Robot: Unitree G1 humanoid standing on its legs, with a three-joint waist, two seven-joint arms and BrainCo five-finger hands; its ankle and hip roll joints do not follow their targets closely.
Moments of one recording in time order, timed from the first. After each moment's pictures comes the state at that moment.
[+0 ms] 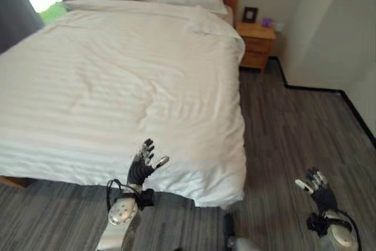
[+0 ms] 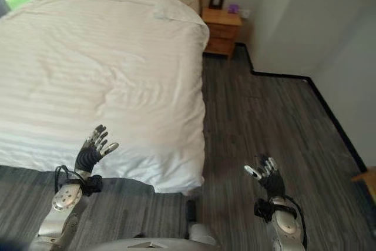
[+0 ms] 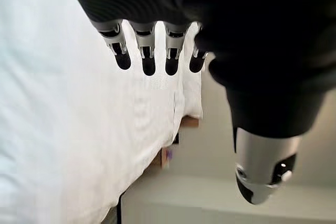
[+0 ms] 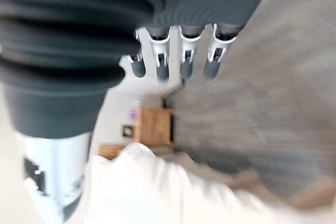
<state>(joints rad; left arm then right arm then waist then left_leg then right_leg) 0.14 0.37 -0.09 0.09 -0.30 -0.17 0.08 0.22 -0.30 -0.09 0.16 0.25 -0.14 -0.06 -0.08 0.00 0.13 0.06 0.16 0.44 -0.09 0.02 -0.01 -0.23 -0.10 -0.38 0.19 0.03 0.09</state>
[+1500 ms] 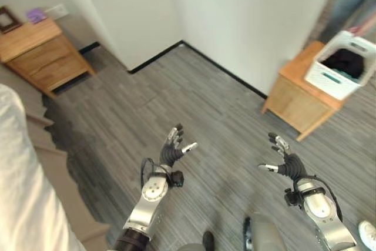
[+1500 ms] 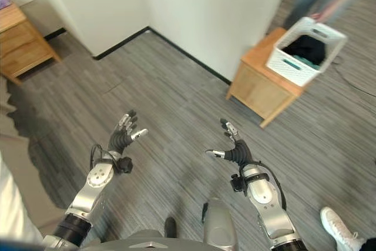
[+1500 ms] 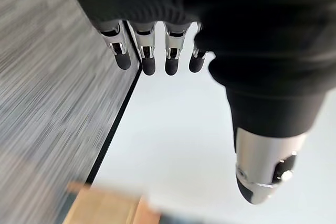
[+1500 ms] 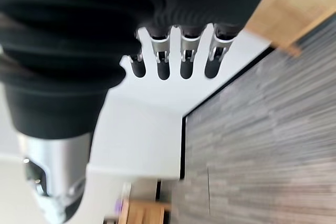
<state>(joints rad) -0.08 0.27 -0.24 0.21 -0.30 -0.15 0.15 0.17 -0.42 0.17 -0.07 0.06 -0.14 -0.04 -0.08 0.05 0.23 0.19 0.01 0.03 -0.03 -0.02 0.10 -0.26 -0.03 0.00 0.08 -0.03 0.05</state>
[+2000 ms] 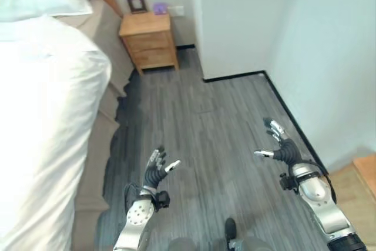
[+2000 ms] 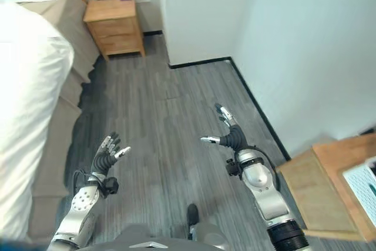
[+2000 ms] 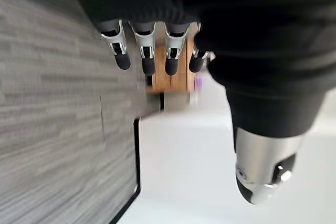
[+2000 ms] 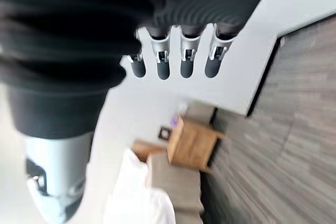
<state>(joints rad) 0.16 0.27 -0.12 0.20 -0.31 -0.16 0.15 0.05 -0.43 0.21 -0.03 0.08 -0.14 -0.04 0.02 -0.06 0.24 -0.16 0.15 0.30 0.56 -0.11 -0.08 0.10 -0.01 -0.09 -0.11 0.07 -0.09</state>
